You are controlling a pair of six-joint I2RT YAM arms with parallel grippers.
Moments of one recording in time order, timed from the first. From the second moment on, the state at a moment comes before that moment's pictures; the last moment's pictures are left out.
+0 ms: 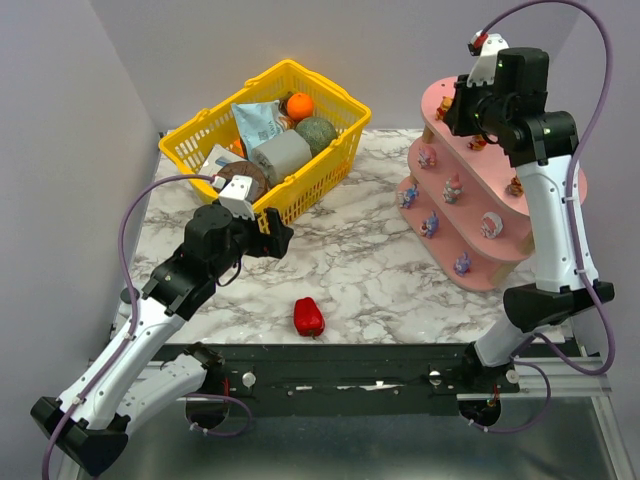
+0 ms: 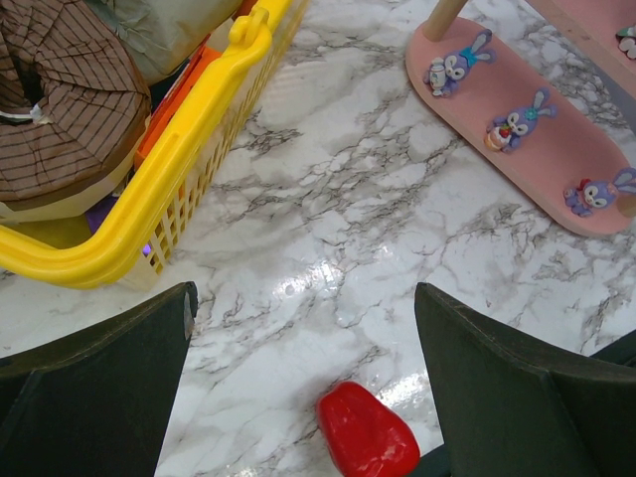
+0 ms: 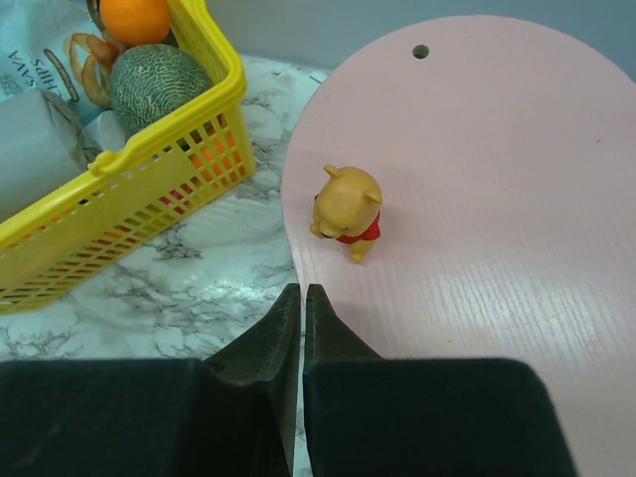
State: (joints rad) left arm -0.56 0.82 0.92 -0.44 -0.05 -0.32; right arm 0.21 1.66 2.20 -0.99 -0.05 0.02
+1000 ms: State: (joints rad) left arm -0.56 0.81 0.91 -0.44 -0.05 -0.32; right arm 0.21 1.71 2.13 -0.88 -0.04 0.04
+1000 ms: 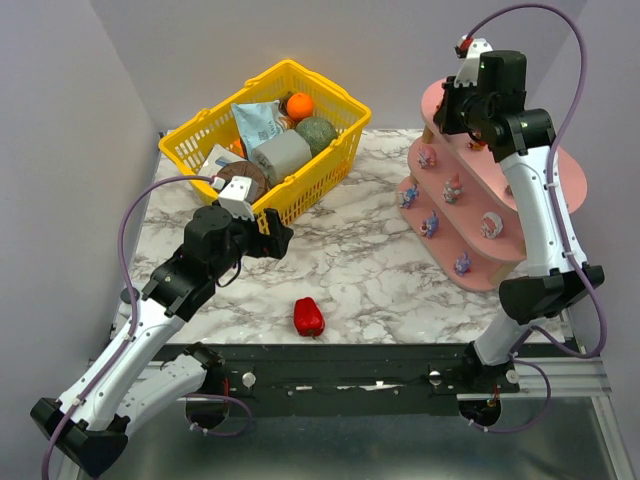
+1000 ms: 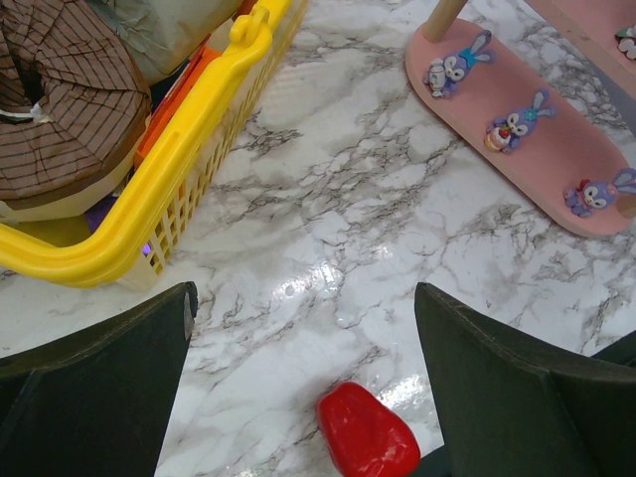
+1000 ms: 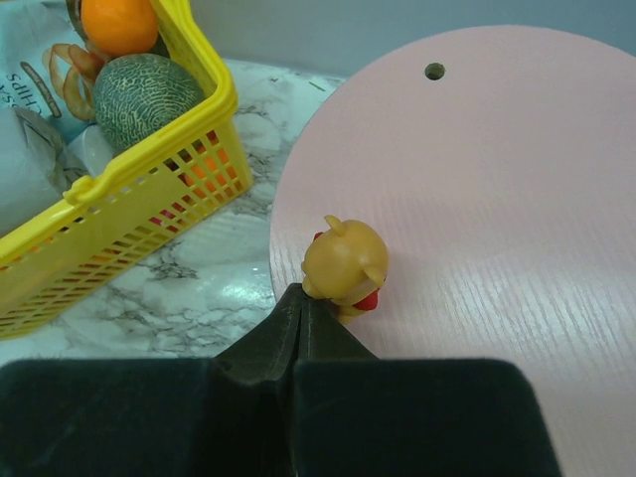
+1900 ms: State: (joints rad) left arm -0.56 0.80 0.93 -0.44 -0.05 -0.32; right arm 0.21 1.48 2.00 -0.85 -0.23 0.13
